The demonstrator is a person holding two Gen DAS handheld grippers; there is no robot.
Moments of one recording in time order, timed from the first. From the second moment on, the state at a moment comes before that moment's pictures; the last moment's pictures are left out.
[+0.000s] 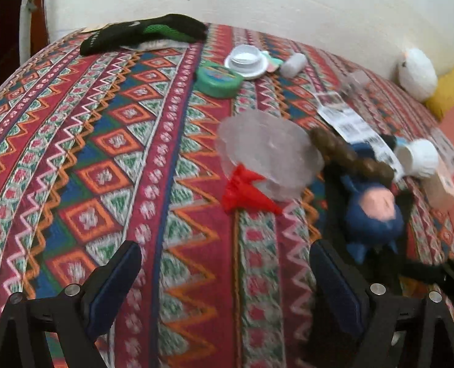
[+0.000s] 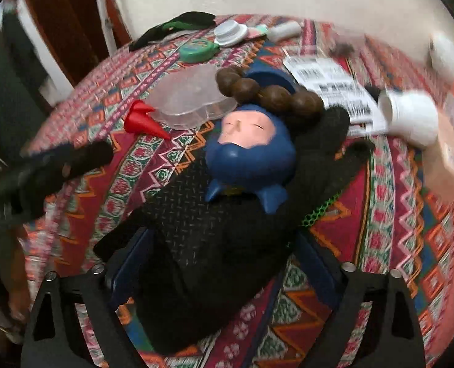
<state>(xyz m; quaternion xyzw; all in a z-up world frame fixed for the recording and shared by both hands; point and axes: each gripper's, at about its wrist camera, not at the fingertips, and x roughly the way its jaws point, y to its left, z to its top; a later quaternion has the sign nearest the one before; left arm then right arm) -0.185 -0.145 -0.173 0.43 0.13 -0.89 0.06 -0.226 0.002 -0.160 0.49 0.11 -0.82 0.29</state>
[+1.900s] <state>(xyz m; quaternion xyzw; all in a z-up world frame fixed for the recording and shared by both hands) -0.007 0.016 -0.050 0.36 0.04 -0.91 -0.17 0.073 0.241 -0.001 0.32 0.00 -0.92 0.21</state>
